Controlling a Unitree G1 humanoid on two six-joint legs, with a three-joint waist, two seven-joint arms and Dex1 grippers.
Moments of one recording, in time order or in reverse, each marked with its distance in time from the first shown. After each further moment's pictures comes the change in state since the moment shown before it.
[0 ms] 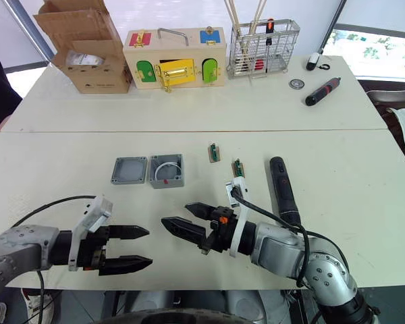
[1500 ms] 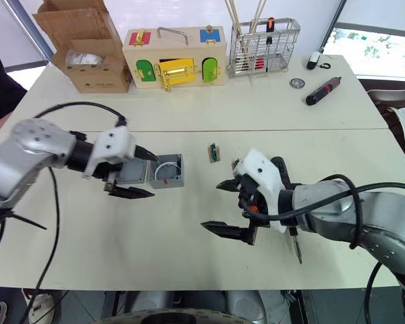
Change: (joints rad) left arm -0.940 0.082 -0.548 0.406 0.613 -0.388 -0.382; right arm -0.366 -0.540 -0.099 -0.154 -0.254 0.193 0.309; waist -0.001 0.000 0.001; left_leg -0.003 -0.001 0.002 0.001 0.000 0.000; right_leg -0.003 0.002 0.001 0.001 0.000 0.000
